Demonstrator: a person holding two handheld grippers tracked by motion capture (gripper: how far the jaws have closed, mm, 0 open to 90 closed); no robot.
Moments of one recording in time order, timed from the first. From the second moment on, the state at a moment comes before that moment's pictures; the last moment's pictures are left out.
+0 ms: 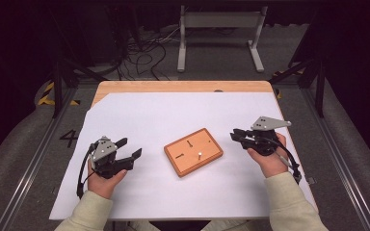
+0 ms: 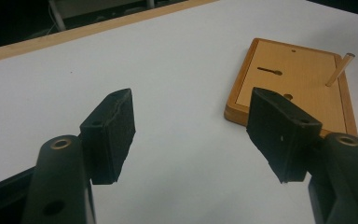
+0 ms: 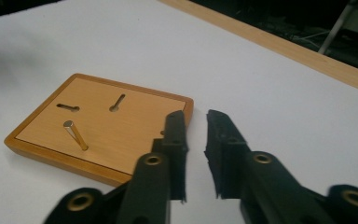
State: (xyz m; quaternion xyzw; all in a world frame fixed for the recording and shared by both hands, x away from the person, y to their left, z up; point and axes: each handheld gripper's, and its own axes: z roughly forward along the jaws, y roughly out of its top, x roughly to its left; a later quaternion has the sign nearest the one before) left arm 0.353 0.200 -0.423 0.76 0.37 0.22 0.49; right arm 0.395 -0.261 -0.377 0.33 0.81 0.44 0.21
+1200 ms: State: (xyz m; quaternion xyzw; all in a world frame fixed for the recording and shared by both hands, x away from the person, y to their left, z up) left arm 0.325 0.224 -0.427 0.75 0.39 0.23 0.47; right arm 0.505 -0.155 -0.390 0.31 0.89 0.32 0.13
